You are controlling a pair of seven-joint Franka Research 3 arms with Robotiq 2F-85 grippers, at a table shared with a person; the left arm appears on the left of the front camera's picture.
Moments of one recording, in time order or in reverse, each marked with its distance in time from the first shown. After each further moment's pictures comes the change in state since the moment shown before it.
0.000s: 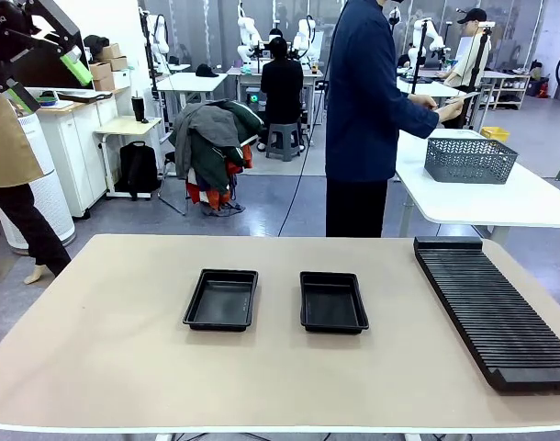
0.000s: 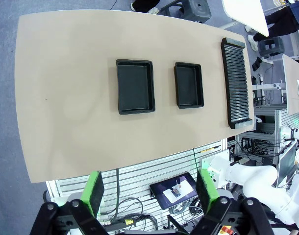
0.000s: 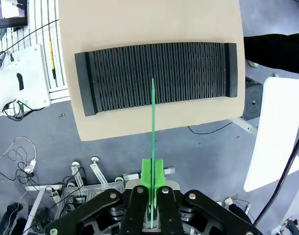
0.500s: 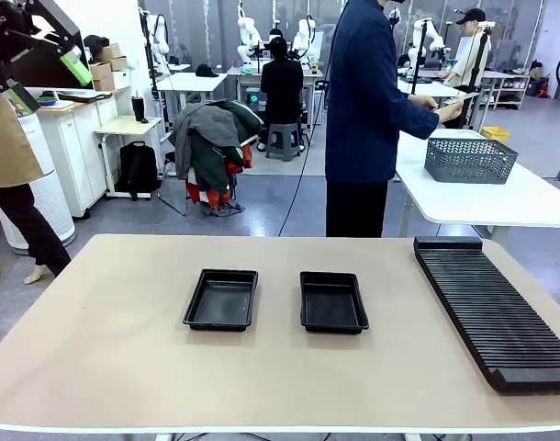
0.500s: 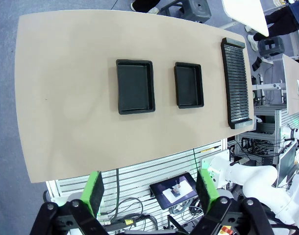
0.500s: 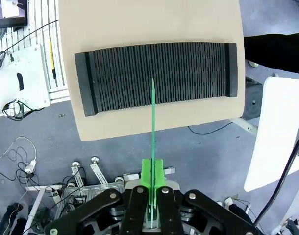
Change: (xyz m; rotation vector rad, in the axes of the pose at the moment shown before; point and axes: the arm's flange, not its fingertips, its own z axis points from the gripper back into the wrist) left arm 0.000 0.000 0.000 0.000 0.000 0.000; right arm 0.000 0.000 0.000 0.000 -0.001 0.000
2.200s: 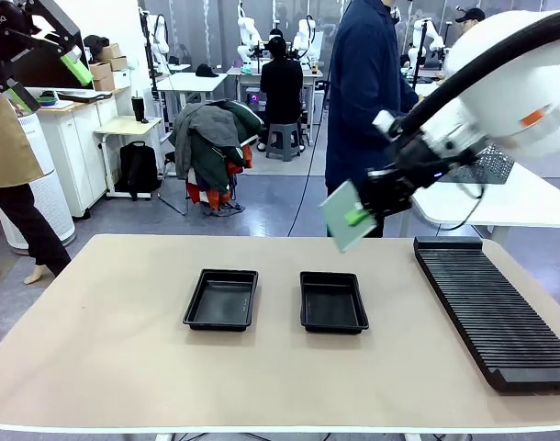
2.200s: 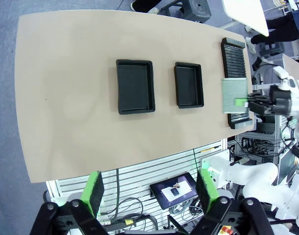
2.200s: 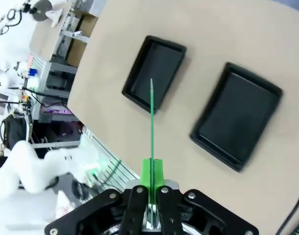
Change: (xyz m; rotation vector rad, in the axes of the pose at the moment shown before) left arm 0.000 -0.001 0.000 0.000 0.000 -0.001; right arm 0.307 0.033 -0.182 0.541 -0.535 -1.126
